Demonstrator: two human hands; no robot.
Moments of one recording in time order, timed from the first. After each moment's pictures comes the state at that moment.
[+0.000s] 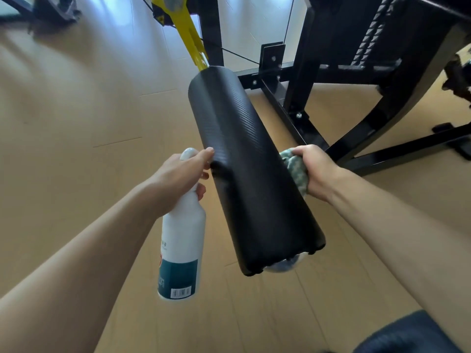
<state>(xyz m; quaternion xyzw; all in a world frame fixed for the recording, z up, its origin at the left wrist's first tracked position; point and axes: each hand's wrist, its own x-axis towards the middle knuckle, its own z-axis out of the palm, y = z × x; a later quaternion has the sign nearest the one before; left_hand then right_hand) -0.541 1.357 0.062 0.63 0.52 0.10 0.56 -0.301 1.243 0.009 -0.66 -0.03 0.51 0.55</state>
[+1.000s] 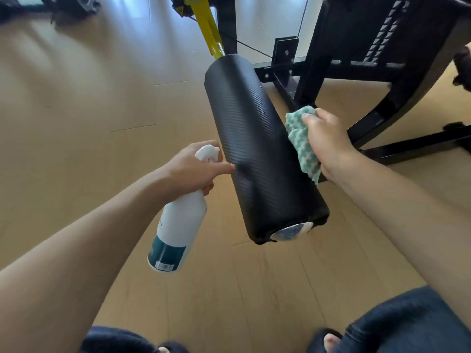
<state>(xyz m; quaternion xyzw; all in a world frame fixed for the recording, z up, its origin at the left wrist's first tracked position) -0.579 1.326 0.073 0.79 0.42 0.03 0.45 -0.349 1.231 0.063 -0.79 -0.25 0.25 0.51</state>
